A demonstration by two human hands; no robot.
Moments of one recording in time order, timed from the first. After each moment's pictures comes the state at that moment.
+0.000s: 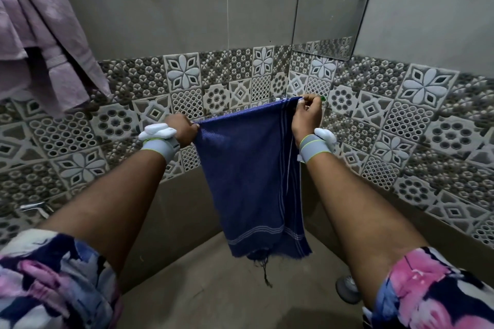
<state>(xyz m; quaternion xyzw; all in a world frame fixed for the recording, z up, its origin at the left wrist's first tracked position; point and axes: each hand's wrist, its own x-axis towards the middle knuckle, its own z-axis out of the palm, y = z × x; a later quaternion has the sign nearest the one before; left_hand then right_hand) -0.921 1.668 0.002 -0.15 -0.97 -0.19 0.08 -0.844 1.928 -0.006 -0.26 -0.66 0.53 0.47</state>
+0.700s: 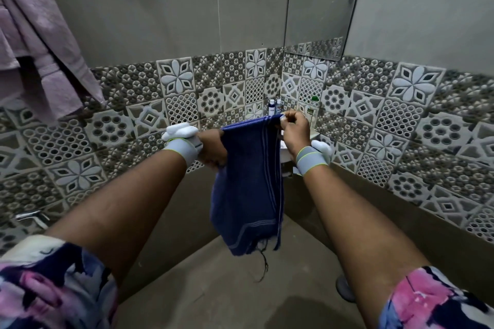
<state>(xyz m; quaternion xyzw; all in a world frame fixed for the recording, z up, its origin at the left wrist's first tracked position) -0.874 1.724 0.000 -0.24 -0.92 -0.24 -0.20 -0.832 1.933 -0.041 -0.21 -0.69 0.60 0.35</state>
